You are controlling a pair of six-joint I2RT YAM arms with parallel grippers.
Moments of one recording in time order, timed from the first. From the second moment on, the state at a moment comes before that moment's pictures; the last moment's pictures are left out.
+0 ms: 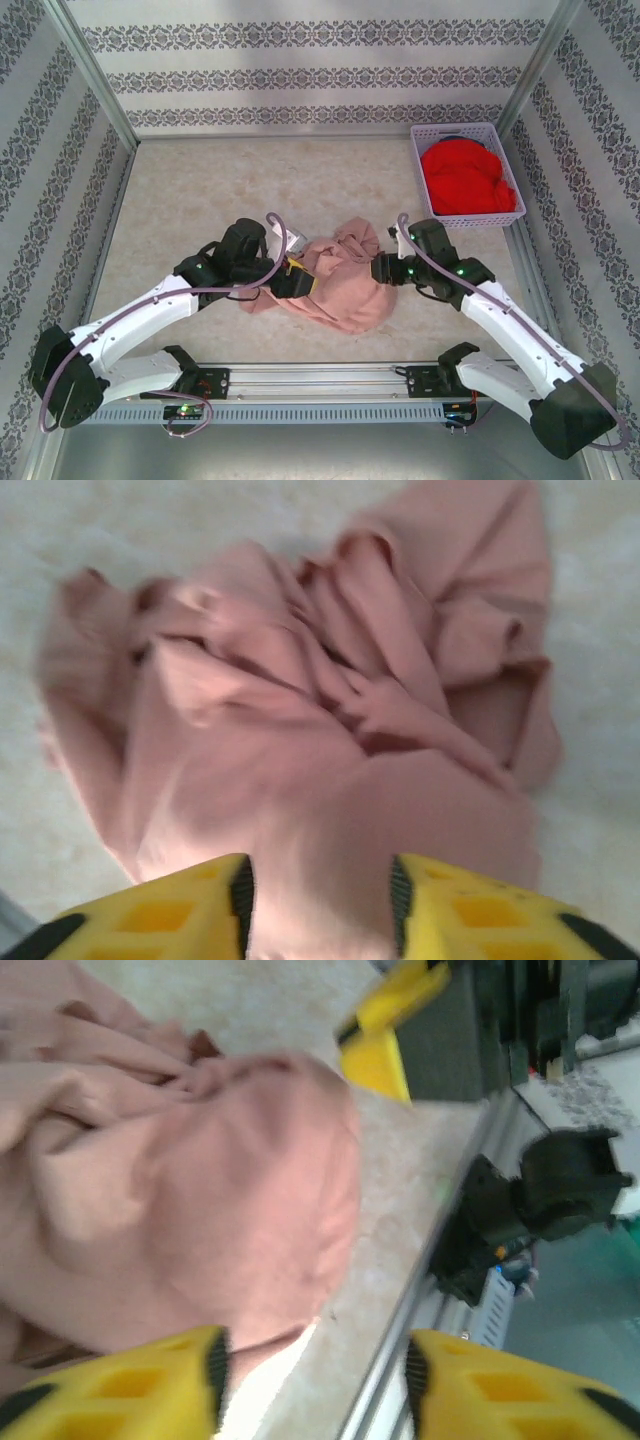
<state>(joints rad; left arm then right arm) -0.68 1.11 0.81 -0.35 0.49 -0.31 0.45 0.96 0.71 -0.61 -0.24 0.37</state>
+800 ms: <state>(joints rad) -0.55 1.76 1.05 -0.29 0.41 -0.53 0.41 1.69 0.99 -0.32 -0.28 0.47</state>
